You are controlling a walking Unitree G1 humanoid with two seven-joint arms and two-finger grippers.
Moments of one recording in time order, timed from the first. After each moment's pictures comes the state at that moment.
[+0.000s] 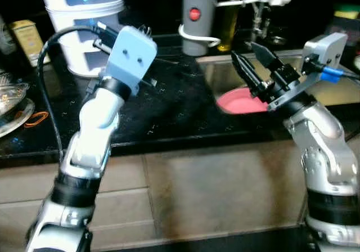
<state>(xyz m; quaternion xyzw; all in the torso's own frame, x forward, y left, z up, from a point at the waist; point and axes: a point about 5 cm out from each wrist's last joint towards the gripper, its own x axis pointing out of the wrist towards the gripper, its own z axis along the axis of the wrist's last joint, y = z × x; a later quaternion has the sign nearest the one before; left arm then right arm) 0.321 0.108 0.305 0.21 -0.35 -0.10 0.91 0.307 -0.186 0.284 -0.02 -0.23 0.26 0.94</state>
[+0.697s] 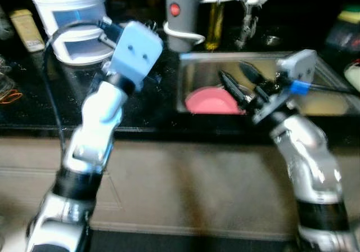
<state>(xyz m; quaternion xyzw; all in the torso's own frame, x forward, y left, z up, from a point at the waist) 0.325 0.114 0.310 0.22 -0.35 -0.10 0.90 0.313 -0.162 0.264 -0.02 -0.19 0.27 0.94</state>
